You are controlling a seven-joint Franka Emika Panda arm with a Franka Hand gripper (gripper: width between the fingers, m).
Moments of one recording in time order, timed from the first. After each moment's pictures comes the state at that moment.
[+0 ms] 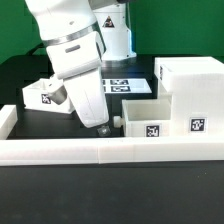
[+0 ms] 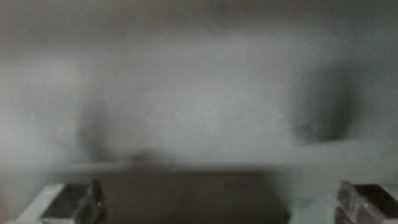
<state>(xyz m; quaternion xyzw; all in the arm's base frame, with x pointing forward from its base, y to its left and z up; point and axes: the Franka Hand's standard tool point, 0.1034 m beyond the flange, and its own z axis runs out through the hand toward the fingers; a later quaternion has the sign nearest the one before) 0.558 -0.048 0.010 -0.69 -0.71 -0.09 0.12</state>
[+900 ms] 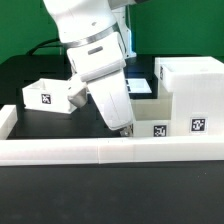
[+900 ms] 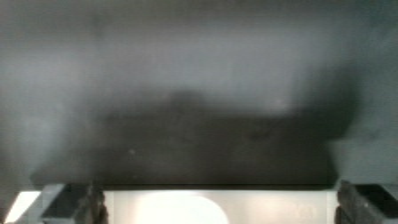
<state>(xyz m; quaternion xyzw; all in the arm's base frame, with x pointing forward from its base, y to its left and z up) 0.573 -0.011 0.011 -0.69 -0.71 -0.10 0.12</state>
